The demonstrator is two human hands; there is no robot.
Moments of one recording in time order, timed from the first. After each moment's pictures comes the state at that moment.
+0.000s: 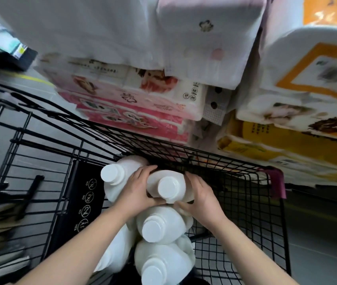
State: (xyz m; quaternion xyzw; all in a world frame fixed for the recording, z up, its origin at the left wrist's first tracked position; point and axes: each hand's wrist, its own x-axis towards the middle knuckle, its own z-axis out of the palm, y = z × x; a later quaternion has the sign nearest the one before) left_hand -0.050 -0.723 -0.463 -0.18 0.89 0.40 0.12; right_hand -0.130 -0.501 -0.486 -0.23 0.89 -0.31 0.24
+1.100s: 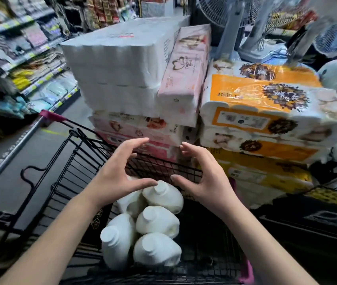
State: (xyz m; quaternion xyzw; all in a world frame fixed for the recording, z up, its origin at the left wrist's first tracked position) left_hand 0.030 -0.698 -0.190 0.03 0.89 0.42 -0.14; right_hand -0.065 -0.446 -0.190 -0.38 0.80 -0.46 0.00
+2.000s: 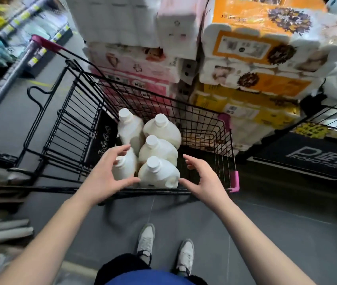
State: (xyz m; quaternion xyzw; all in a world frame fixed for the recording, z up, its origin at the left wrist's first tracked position) left_hand 0.228 -0.659 -0.293 -0.10 0.88 0.47 -0.02; right_hand 0.107 -0.362 -0.320 -0.25 0.86 -0.40 0.18
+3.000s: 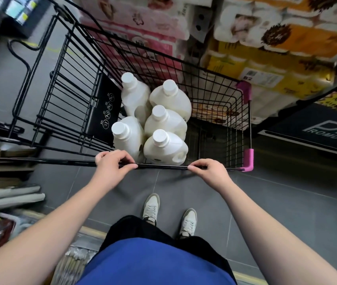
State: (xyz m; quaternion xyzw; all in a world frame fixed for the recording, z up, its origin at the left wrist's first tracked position) left_hand 0.244 -0.645 -0.383 -0.24 0.92 0.31 0.07; right_hand 0.101 -0.341 -0.421 -0.10 0.88 -0.32 0.34
